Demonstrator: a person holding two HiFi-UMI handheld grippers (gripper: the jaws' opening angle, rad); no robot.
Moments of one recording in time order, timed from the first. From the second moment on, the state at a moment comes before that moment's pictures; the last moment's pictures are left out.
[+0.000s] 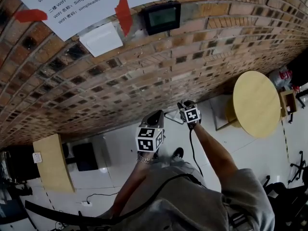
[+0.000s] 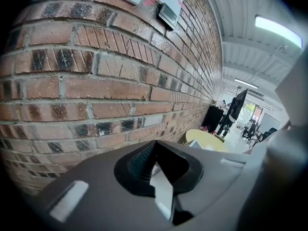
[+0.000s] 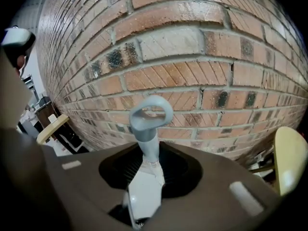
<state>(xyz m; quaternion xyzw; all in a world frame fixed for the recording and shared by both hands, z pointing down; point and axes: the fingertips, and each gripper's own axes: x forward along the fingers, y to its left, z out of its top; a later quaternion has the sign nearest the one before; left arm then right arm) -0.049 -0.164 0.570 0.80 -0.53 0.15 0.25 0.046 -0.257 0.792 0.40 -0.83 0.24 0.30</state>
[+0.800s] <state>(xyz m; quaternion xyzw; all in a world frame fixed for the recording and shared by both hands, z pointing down) -0.044 -0.174 0.588 0.78 -0.54 0.16 0.27 0.070 -0.372 0.791 0.43 -0.82 0.27 0.28</state>
